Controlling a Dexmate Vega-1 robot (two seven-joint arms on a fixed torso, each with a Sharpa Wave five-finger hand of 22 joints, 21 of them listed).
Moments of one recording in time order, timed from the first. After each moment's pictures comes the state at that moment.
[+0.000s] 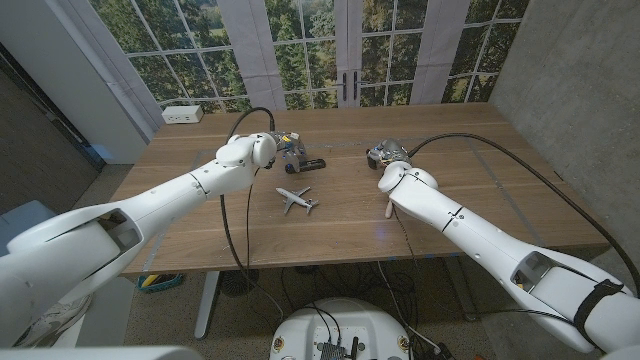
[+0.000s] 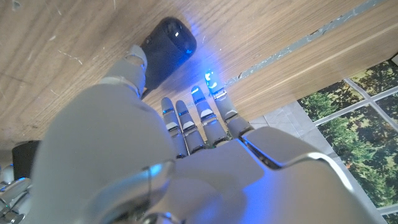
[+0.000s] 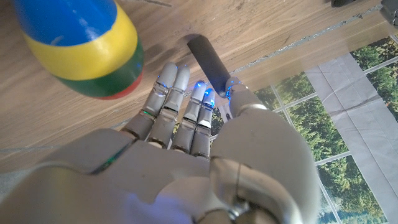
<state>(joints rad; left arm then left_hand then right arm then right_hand) 0.35 0.68 0.96 -1.56 0.61 0.43 -0.34 1.07 -0.09 0.33 -0.15 0.20 0.47 -0.08 0.17 0.20 0.36 -0.11 0.17 0.31 0.44 -0.05 0.18 0.35 0.22 -0.04 1.11 0.16 -0.59 -0.41 -0.79 -1.66 0.03 -0.86 -0.49 0.95 0.07 0.44 -0.16 0.19 0.51 -0.01 0.38 0.27 0.55 -0.06 0.29 0.65 0.61 -0.06 0.28 0.97 0.37 -0.01 1.12 0.18</state>
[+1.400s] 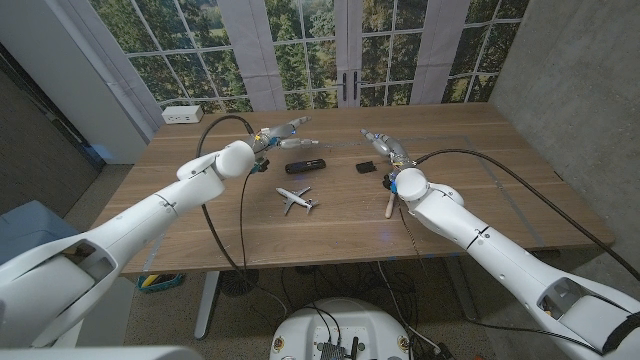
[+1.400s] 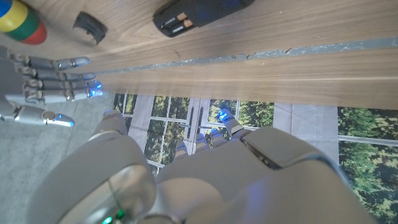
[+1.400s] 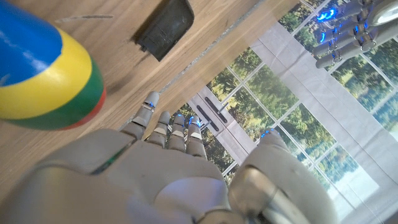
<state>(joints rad) 0.55 0.73 0.68 -1.54 0.19 -0.04 -0.06 0.47 0.09 0.18 -0.02 0.19 -0.17 -0.18 0.20 0.17 -0.17 -0.07 0.20 0.18 -0.17 -0.03 0.19 0.18 -0.17 -0.01 0.51 0.17 -0.76 -0.49 -0.63 -1.67 0.14 -0.45 -0.42 0.38 0.02 0.19 0.04 0.20 0.20 0.01 0.19 0.19 0.10 0.02 0.19 0.38 0.01 0.01 0.18 0.61 0.01 0.07 0.71 0.16</state>
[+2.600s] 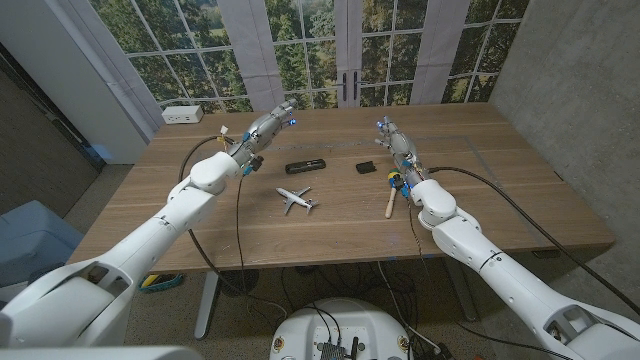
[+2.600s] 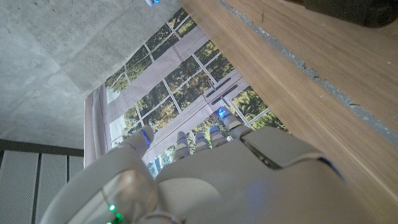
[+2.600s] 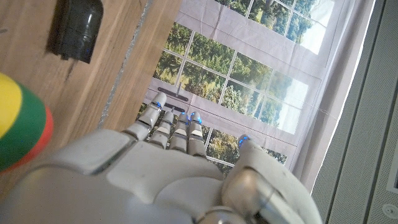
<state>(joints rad) 0.69 0.59 0.45 -1.28 -0.48 -0.39 -0.23 0.25 0.16 0.50 0.17 0.29 -0.02 -0.07 0.18 0.17 -0.14 -0.07 0.20 0.17 -0.11 -0.04 0.19 0.17 -0.04 -0.04 0.39 0.17 -0.88 -0.44 -0.48 -1.48 0.43 0.28 -0.17 0.29 0.17 0.28 0.12 0.22 0.26 0.00 0.19 0.18 0.18 -0.03 0.20 0.26 0.06 -0.04 0.20 0.44 0.12 -0.04 0.61 0.16</state>
